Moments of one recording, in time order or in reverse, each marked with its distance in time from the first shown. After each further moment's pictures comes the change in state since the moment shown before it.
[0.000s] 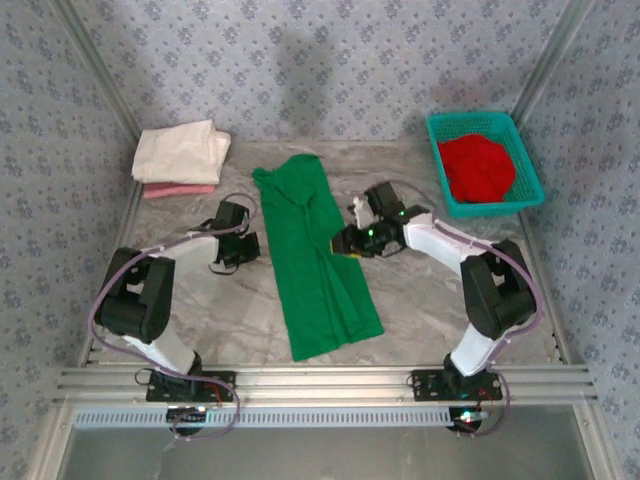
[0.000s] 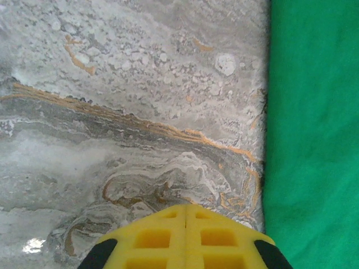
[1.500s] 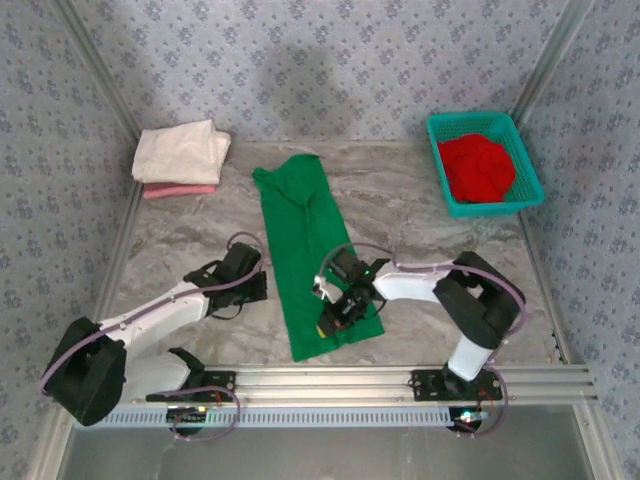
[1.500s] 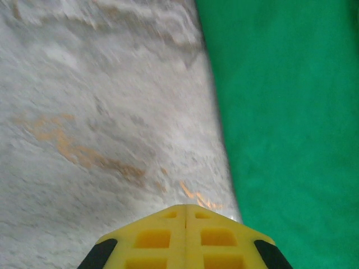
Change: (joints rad) left arm -0.307 -0.468 -0.282 -0.120 -0.146 -0.111; right arm 0.387 0.027 -0.273 0.111 -0.134 -0.090
